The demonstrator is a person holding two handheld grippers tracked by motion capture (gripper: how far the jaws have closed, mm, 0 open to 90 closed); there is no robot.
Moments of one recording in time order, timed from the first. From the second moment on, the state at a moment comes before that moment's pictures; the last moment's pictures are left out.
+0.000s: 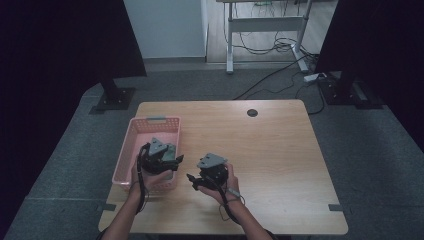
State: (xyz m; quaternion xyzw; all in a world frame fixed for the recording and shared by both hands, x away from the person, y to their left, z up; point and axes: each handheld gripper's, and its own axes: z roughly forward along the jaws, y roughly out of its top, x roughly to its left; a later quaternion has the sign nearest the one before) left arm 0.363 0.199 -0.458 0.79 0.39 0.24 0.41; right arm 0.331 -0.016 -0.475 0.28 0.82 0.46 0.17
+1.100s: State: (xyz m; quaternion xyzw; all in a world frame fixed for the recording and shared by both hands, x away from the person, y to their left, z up) left arm 0.281 0.123 -0.522 0.83 0.33 0.17 0.43; right arm 0.263 -0.171 -0.537 0.36 0.80 0.45 0.18
